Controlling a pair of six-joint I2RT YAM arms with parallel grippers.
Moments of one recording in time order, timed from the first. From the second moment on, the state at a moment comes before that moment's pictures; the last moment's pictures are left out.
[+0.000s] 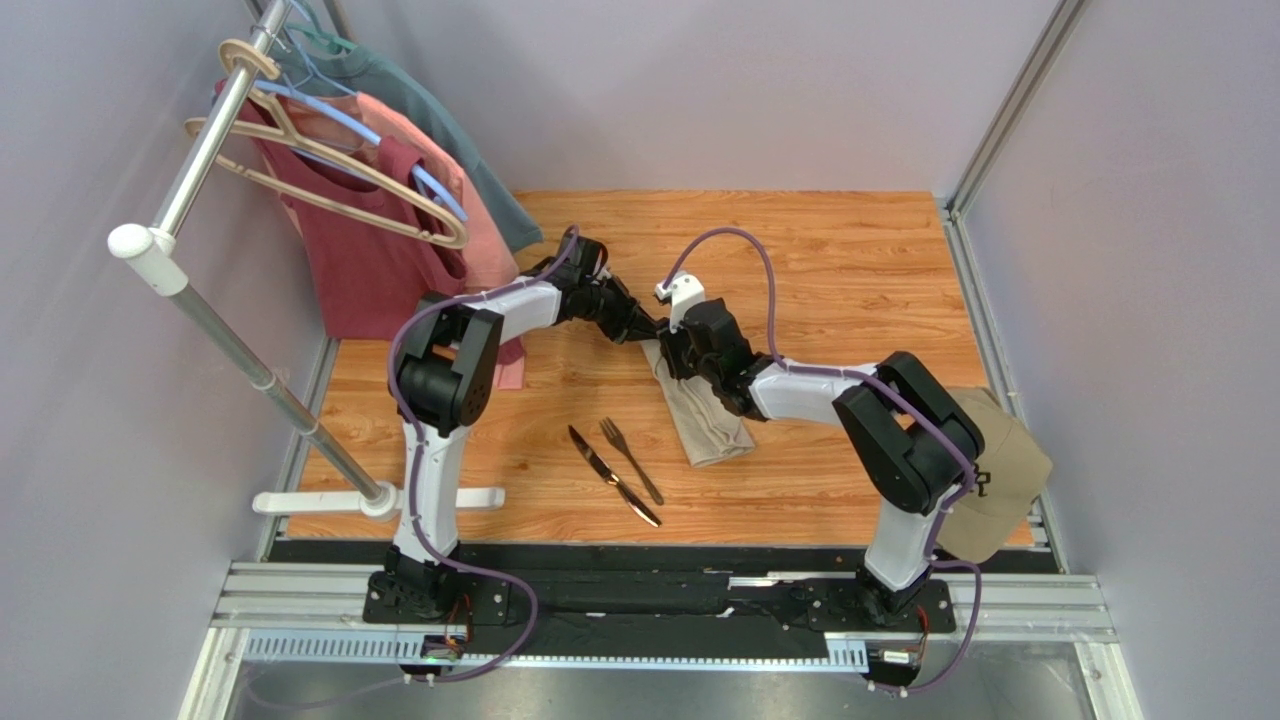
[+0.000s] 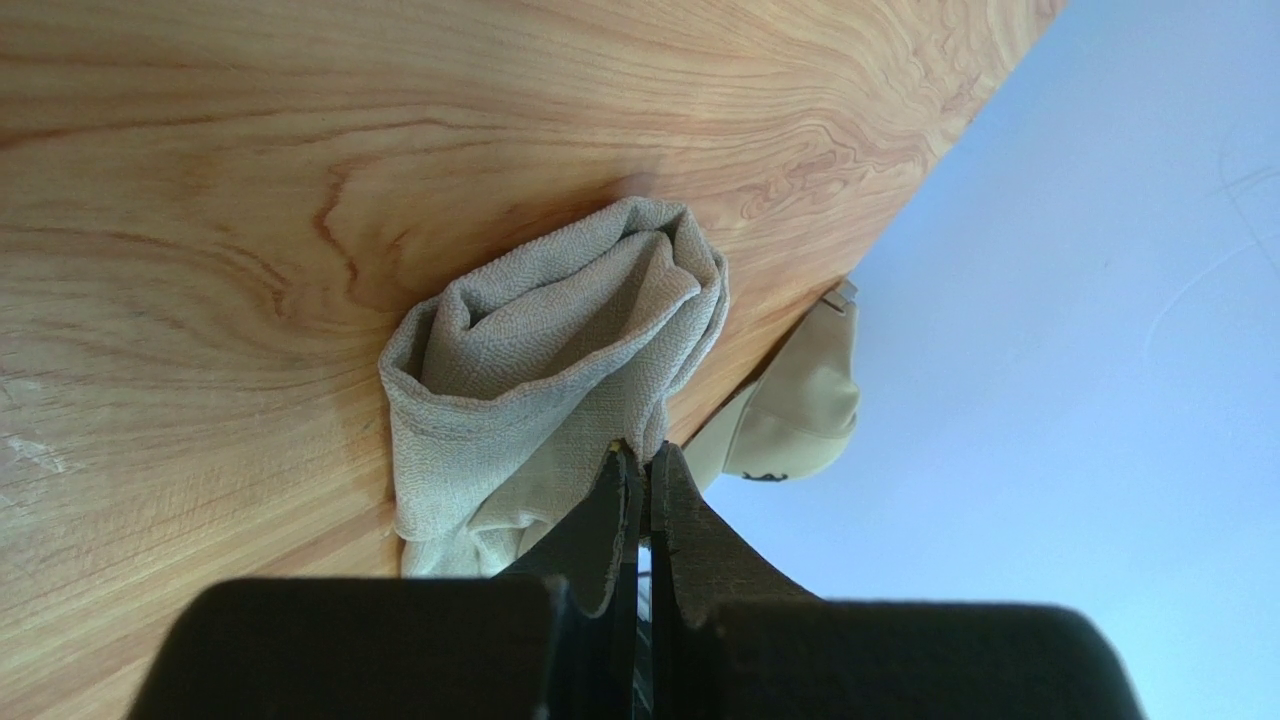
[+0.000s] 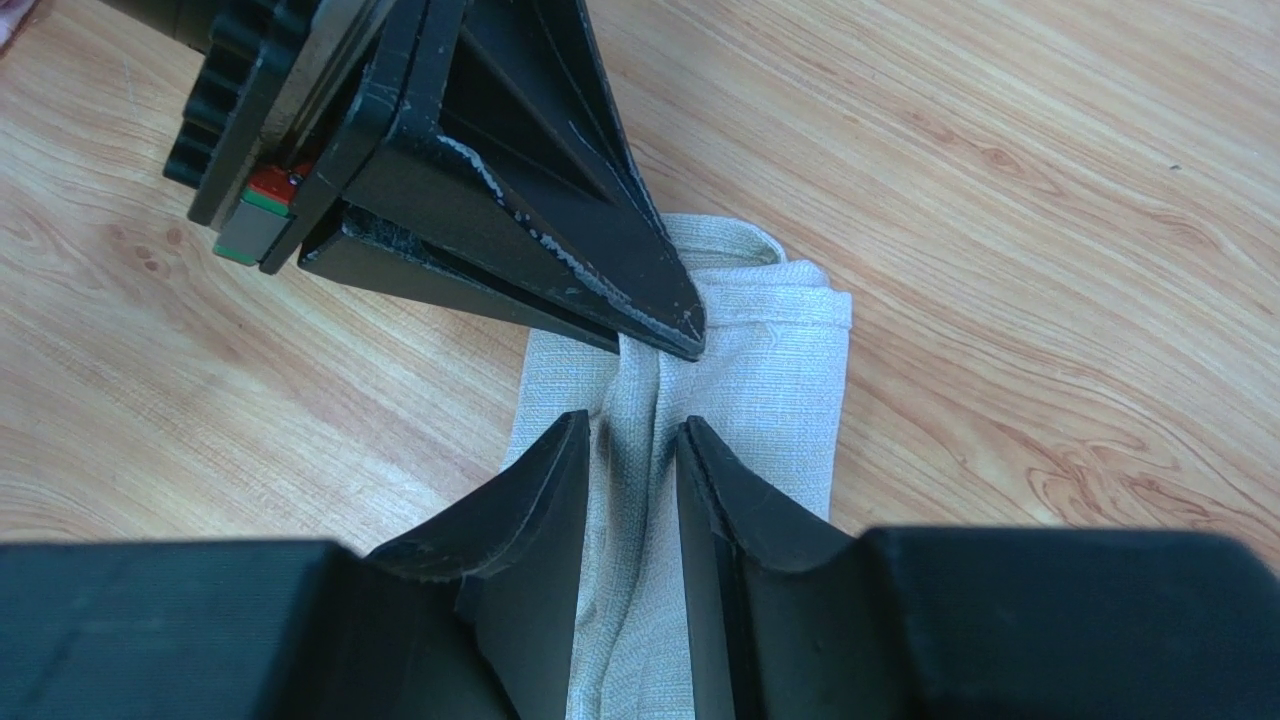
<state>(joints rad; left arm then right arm) -0.40 2.18 1.50 -0.21 0.65 -1.22 0.67 1.81 0.95 0.35 0.10 0.06</state>
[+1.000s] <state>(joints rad) -0.40 2.18 1.51 -0.21 0.66 -1.26 0.68 1.85 0.96 0.34 0.14 0.06</state>
